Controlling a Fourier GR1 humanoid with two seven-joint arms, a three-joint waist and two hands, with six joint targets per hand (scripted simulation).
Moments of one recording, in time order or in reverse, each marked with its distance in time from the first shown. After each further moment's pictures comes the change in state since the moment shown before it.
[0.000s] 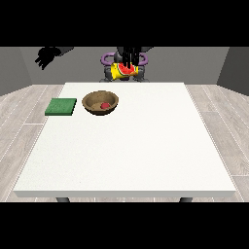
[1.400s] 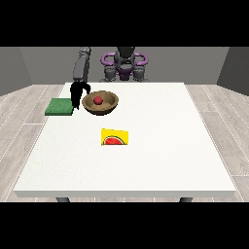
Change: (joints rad) left arm 0.082 0.341 0.896 -0.359 1.234 -0.520 -0.305; right arm -0.071 0.197 0.000 0.248 0.069 -0.187 -0.292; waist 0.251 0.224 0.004
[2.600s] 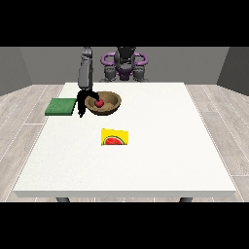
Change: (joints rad) left arm 0.067 0.160 0.081 -0.128 0.172 -0.060 0.065; right arm -0.223 0.006 0.012 0.302 0.025 -0.043 -0.240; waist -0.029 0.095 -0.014
